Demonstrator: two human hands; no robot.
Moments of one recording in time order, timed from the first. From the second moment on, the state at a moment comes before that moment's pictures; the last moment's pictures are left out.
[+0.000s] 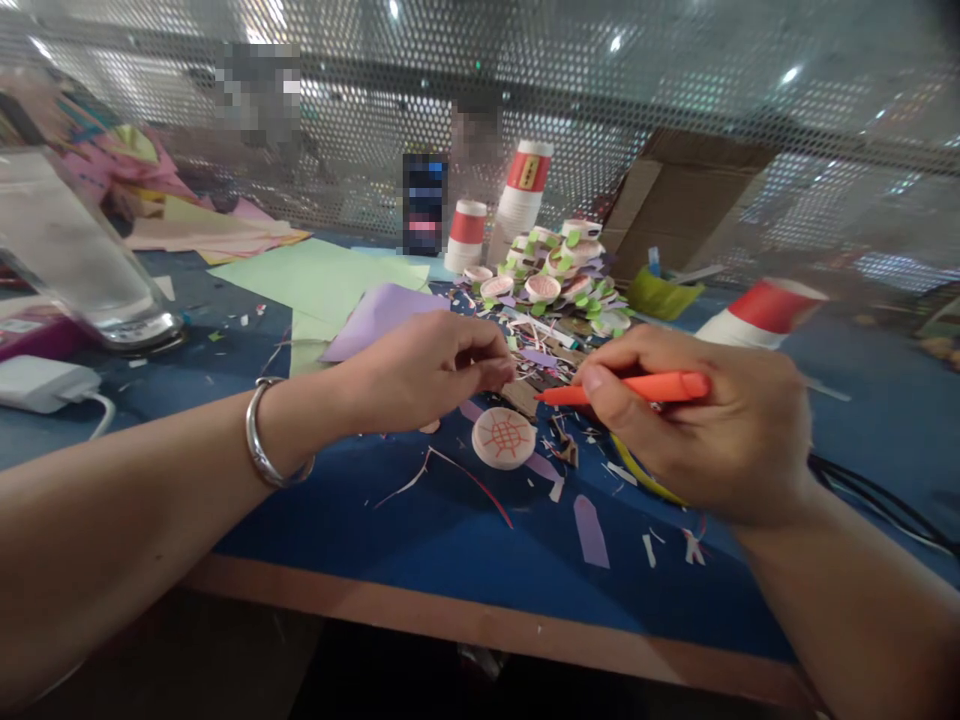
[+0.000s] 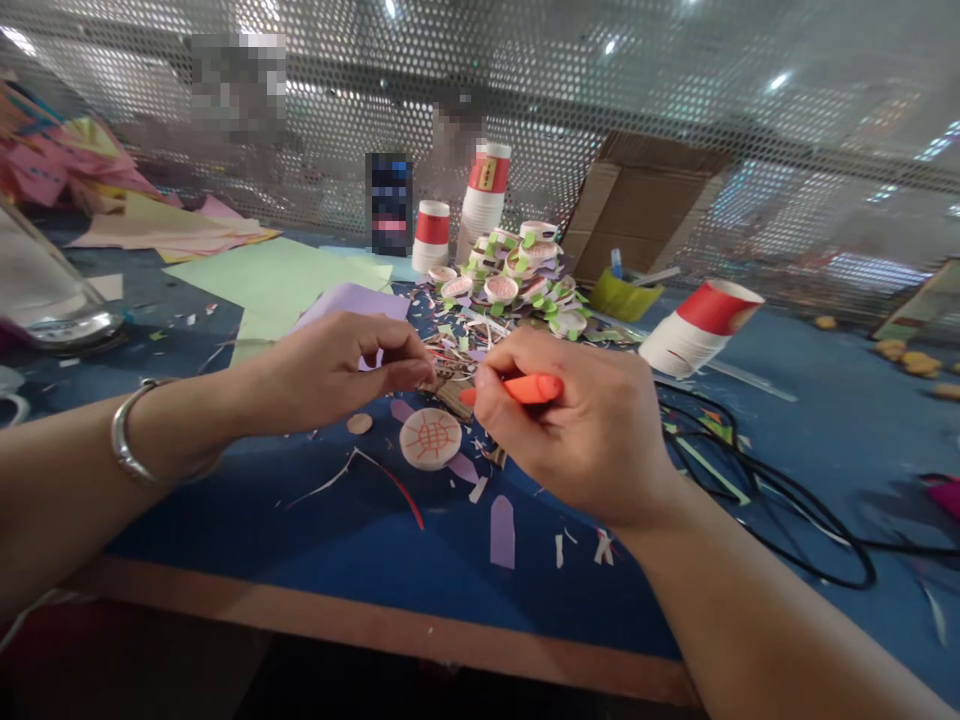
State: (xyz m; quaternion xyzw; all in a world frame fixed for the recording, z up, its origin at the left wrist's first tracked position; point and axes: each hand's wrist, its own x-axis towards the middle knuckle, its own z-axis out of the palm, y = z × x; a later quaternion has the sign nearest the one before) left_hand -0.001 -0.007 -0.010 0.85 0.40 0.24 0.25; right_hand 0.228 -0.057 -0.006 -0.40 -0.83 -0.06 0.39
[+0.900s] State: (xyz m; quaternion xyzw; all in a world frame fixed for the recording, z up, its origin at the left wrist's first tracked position) left_hand -0.003 -0.002 -0.018 0.79 0.42 0.39 0.21; right_hand 0.246 -0.045 0.001 -0.43 -0.89 0.08 0.15
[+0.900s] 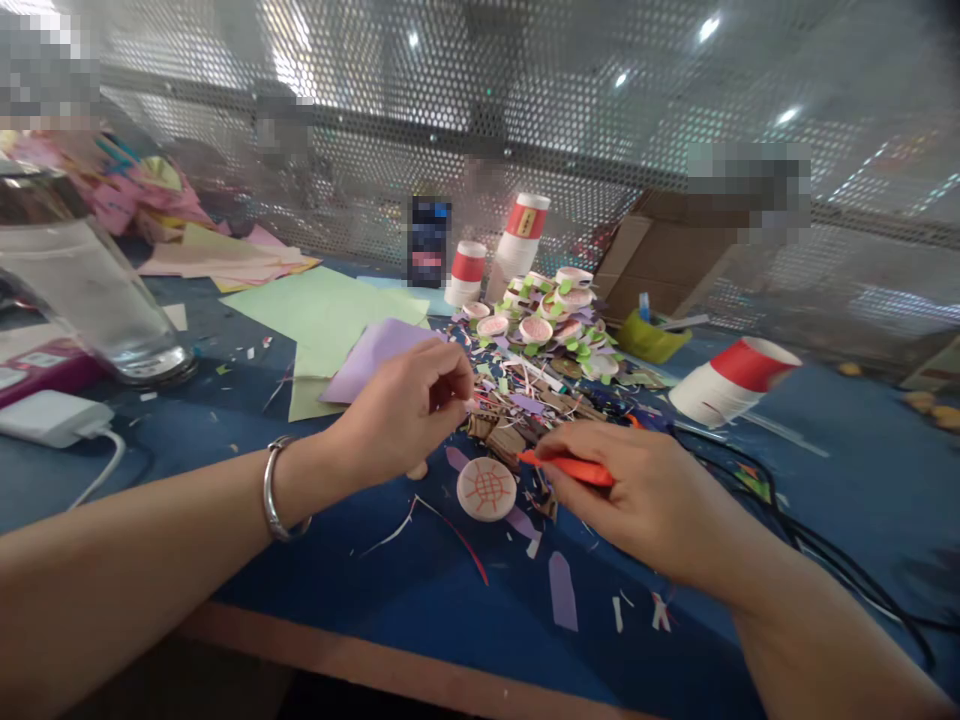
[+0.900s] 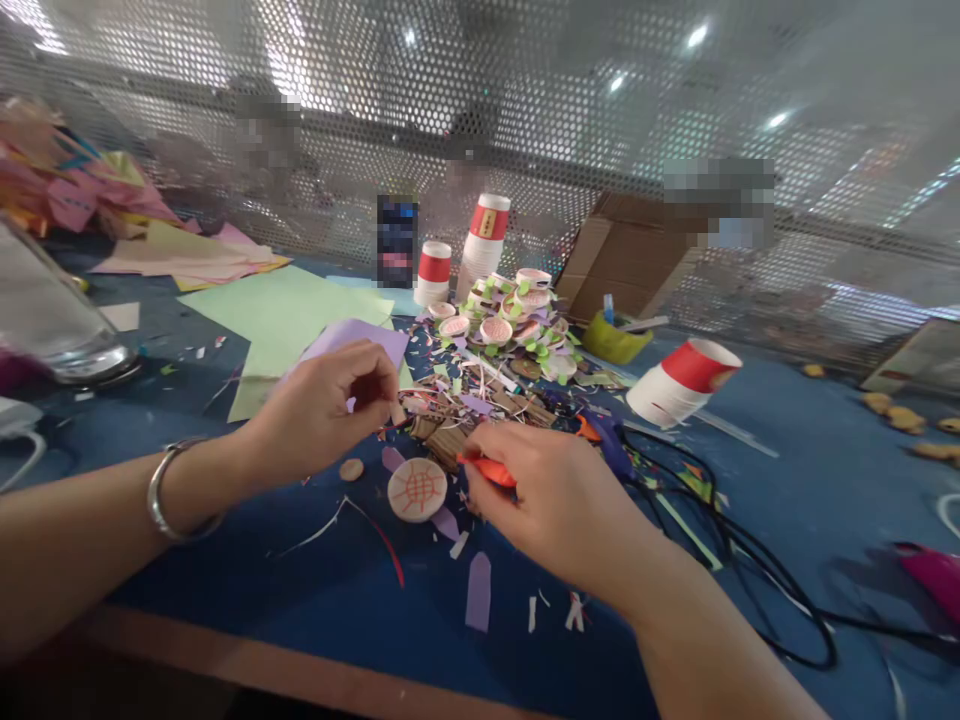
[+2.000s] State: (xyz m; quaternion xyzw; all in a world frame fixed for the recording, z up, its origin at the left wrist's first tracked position) left_hand 0.003 0.005 -0.020 0.73 0.39 0.41 0.38; right_hand 0.262 -0.054 -0.011 -0.41 -0.91 0.11 0.00
